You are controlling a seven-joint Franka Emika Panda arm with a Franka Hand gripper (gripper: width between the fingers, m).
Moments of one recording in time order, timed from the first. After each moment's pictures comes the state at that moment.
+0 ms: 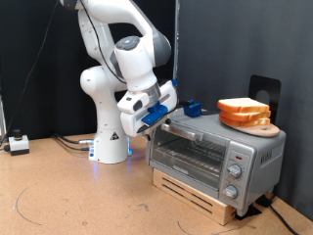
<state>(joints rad) 0.40 -0.47 -0.46 -2.75 0.20 2.27 0.35</state>
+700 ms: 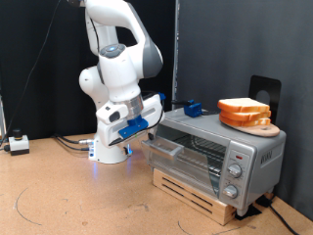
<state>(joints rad) 0.33 -0.27 -0.52 -2.66 0.17 2.33 0.33</state>
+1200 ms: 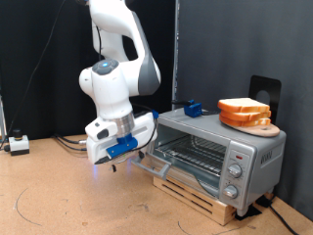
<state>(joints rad) 0.33 -0.08 -0.57 -2.59 0.23 2.40 0.25</state>
